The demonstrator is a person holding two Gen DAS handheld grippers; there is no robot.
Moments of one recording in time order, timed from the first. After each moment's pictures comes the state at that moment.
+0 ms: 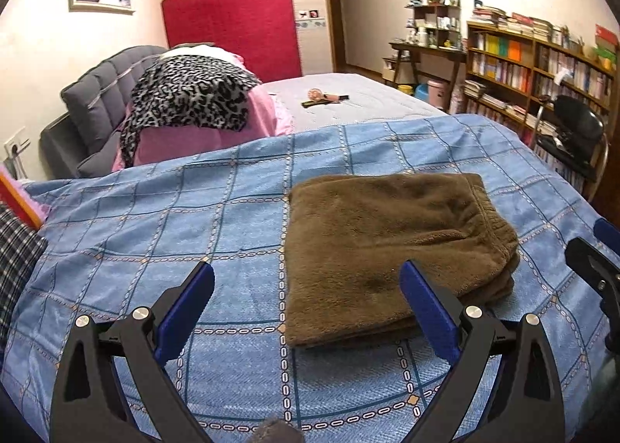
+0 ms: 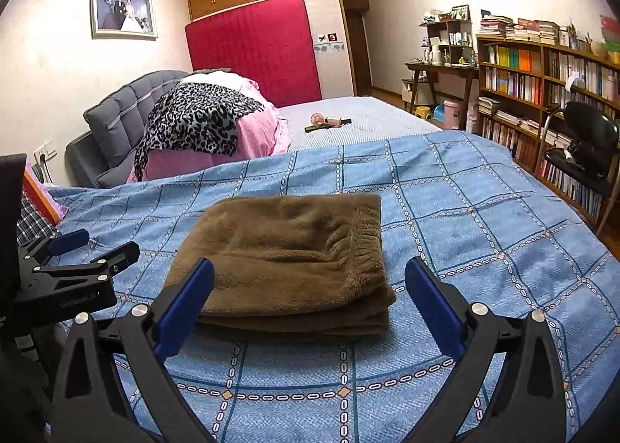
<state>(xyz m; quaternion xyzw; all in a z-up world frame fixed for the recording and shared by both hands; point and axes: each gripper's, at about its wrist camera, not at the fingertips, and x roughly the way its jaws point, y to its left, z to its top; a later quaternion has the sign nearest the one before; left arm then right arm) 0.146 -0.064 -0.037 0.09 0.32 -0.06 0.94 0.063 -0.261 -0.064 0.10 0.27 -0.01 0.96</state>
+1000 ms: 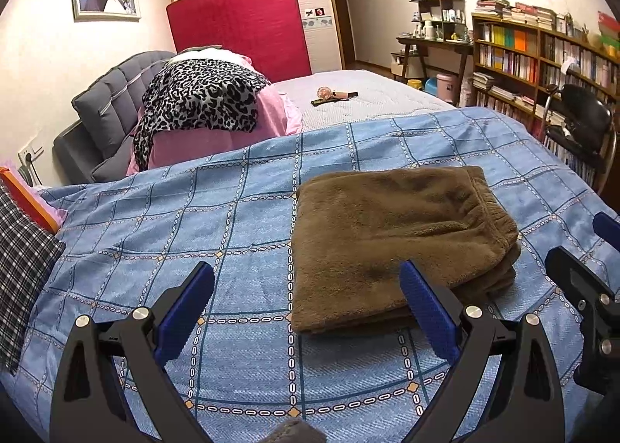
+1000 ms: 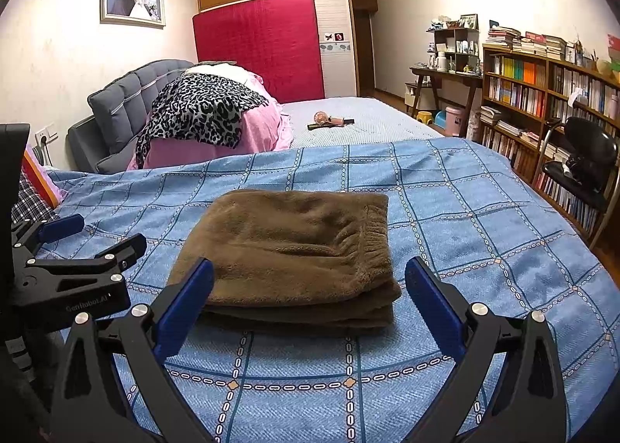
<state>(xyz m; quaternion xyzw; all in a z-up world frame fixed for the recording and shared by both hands) 0.127 -0.078 -0.030 0.11 0.33 -0.04 0.94 0.058 -0.240 -0.061 0.06 0.28 -0.01 0.96</state>
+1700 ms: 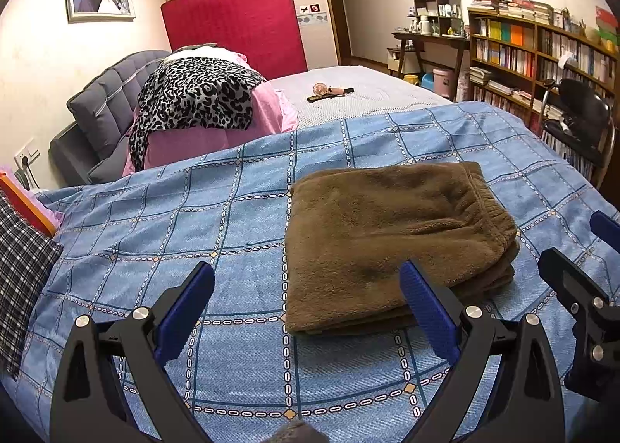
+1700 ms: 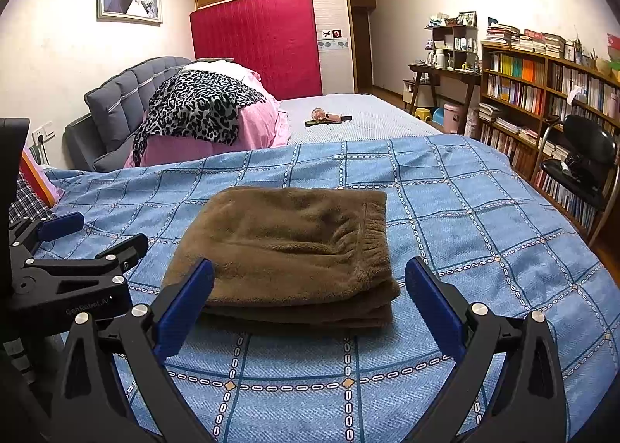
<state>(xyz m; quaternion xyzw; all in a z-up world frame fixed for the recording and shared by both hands) 0.132 -0.085 -0.033 0.12 0.33 -0.05 0.93 0.062 -0.244 -0.062 0.06 0.29 -0.01 0.95</state>
